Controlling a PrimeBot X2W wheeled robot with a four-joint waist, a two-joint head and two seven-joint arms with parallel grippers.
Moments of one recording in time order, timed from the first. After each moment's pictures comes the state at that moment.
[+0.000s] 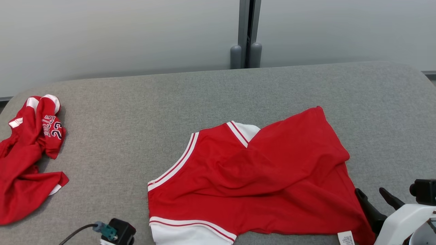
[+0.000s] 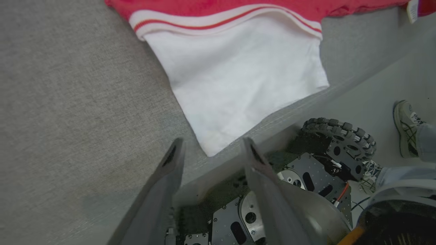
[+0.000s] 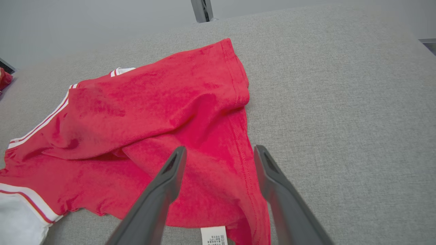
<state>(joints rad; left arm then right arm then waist) -0.02 0.69 -0.73 -0.19 -0.95 0.19 0.62 0.09 -0.16 -0.08 -0.10 0.39 0.13 0.49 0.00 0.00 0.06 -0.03</state>
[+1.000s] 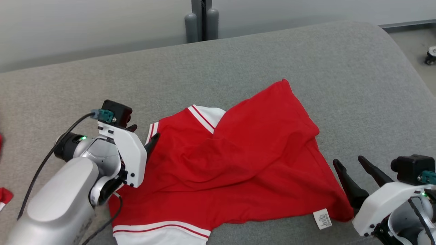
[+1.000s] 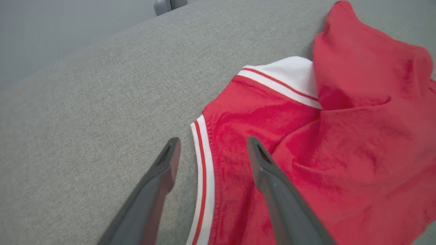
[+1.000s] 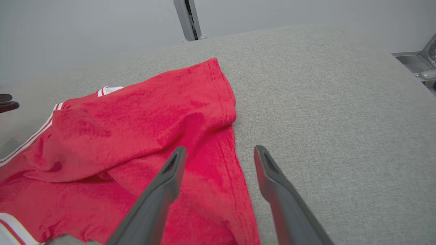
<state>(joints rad) -0.59 0.44 -0.70 0.35 -0.72 0.05 0.39 -0.01 -0.13 0.01 -0.13 0.36 0.13 0.42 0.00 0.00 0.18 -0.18</state>
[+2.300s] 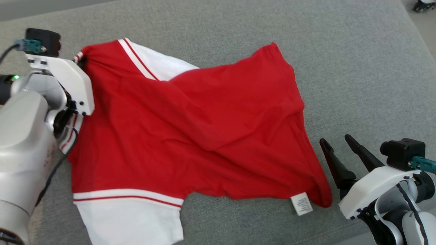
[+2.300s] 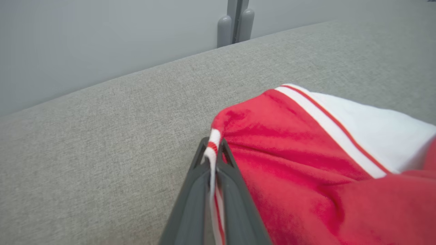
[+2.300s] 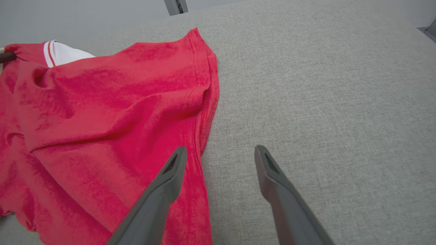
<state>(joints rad) -1.02 0.36 -0.68 0.99 -0.71 -0.05 0.15 -0.12 -0.10 0.07 -0.08 0.36 0.13 0.33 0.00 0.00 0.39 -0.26</state>
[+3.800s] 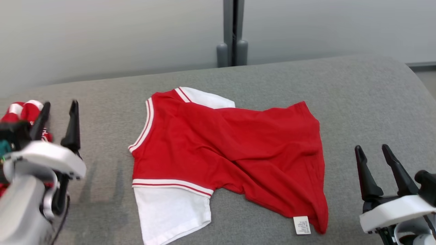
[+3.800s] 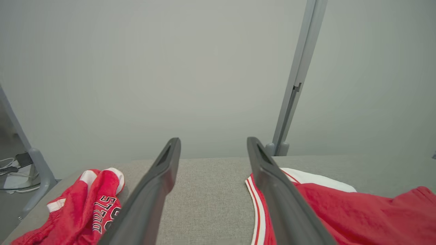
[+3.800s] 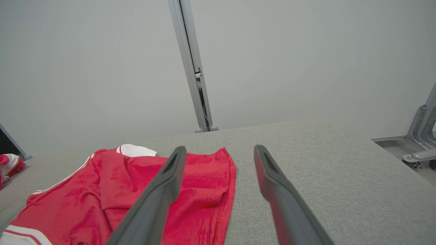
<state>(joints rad) -0.53 0.48 -0.47 0.57 -0.79 0.07 -0.26 -0.03 -0.10 -0.02 0.00 0.30 0.13 -0.02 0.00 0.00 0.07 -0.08</state>
